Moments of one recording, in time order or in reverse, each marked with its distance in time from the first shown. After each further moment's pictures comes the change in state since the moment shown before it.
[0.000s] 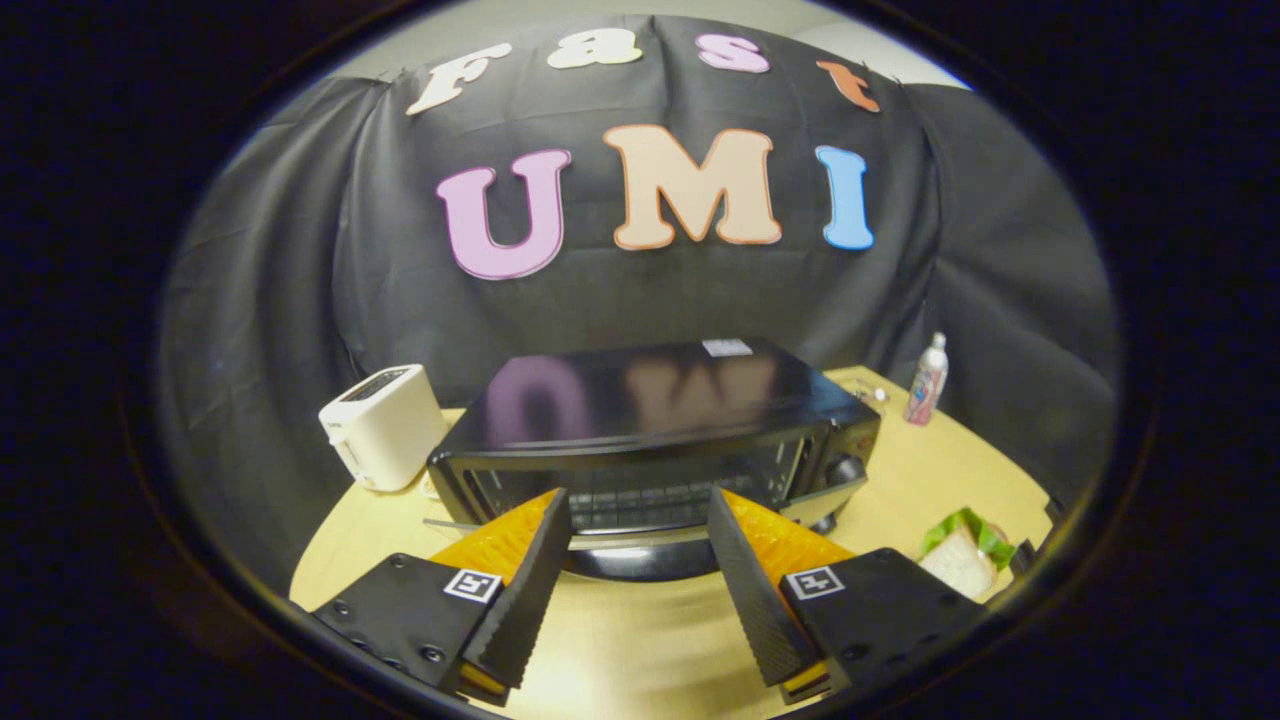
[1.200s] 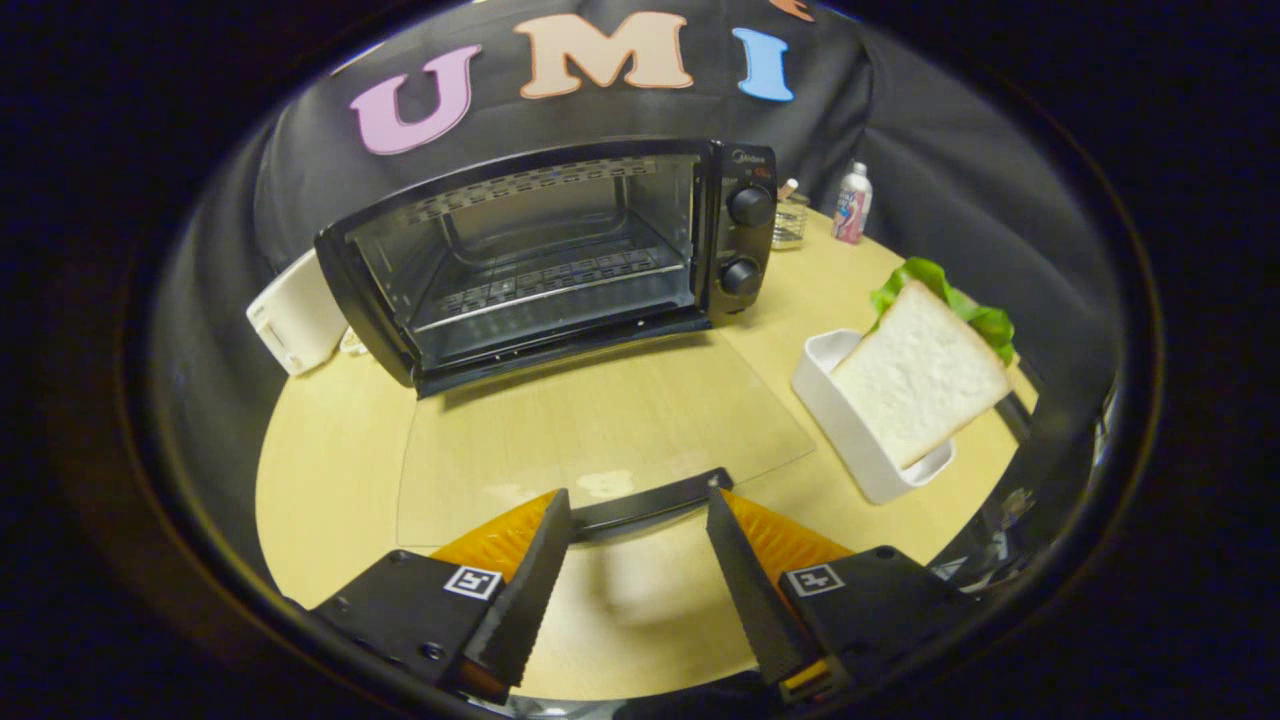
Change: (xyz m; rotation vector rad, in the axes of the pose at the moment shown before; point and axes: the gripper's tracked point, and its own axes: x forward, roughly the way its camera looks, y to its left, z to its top) arm -0.047 -0.064 -0.149 -0.008 0.399 -0.213
